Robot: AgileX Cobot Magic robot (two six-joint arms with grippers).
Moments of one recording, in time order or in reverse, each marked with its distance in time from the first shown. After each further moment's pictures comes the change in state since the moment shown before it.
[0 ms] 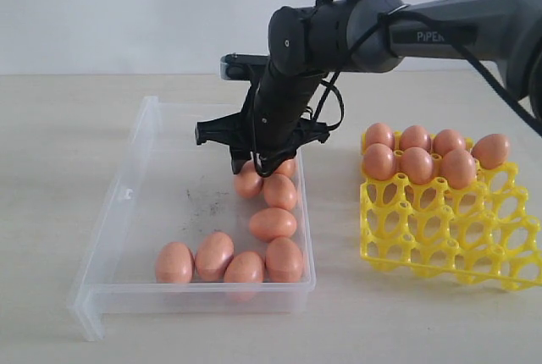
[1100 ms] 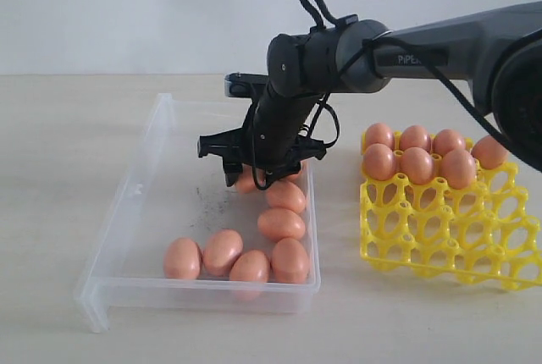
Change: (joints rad) left arm 0.000 0.000 0.000 0.000 0.000 0.000; right arm -0.007 0.071 -0.008 0.024 -0.044 0.018
